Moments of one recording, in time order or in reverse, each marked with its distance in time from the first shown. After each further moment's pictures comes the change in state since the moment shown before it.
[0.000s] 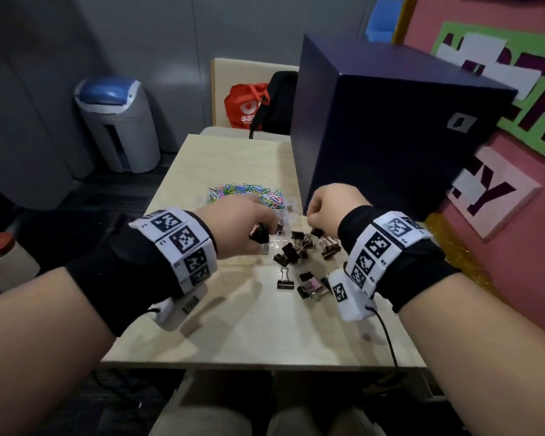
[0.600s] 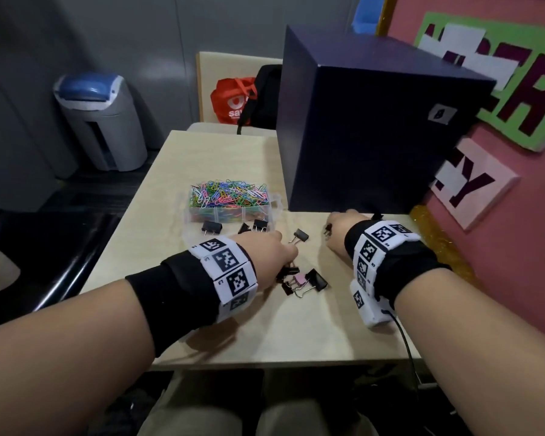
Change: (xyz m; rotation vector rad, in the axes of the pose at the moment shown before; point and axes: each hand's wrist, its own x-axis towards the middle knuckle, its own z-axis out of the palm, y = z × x) left_hand 0.022 0.055 0.045 0.302 -0.309 0.033; right_hand 0.005 0.049 0.026 -0.303 -0.347 0.309
